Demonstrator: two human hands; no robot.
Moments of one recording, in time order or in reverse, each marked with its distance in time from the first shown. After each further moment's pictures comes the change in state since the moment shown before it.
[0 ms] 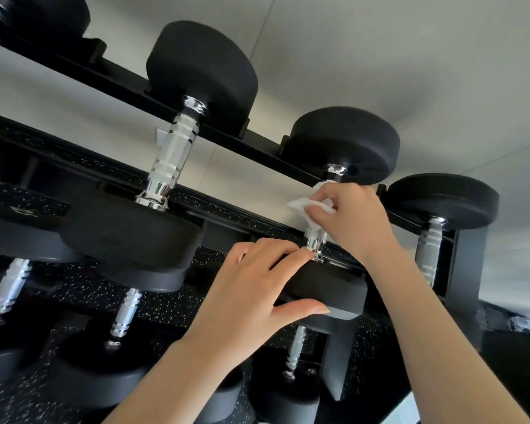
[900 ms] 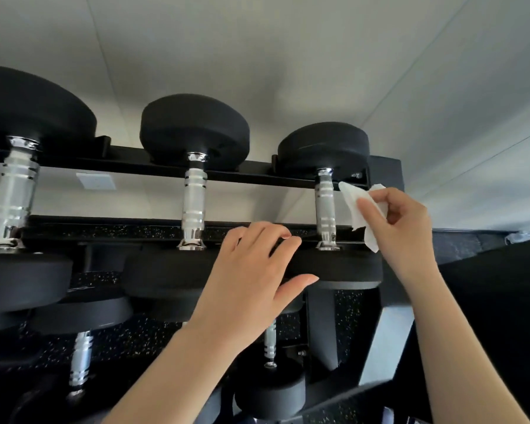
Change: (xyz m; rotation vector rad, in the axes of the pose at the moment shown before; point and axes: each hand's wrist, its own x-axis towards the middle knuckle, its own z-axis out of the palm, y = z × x) left_hand 0.053 0.111 0.073 0.288 -0.165 0.233; right_hand -0.126 0.180 -0.058 0.573 0.472 0.400
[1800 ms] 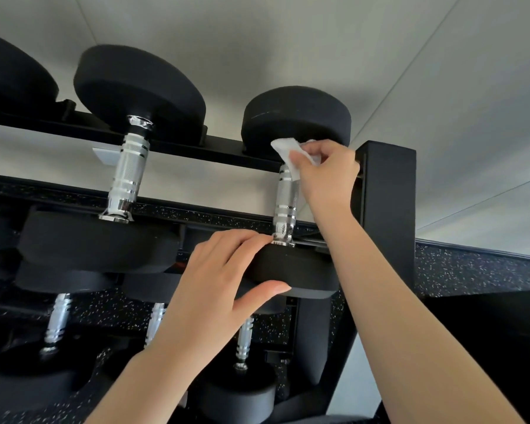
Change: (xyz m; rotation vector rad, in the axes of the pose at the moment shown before) left_hand 0.017 0.073 0.069 -0.158 0.076 -0.311; right_hand 0.080 0.033 0.051 0.174 -0.079 0.094
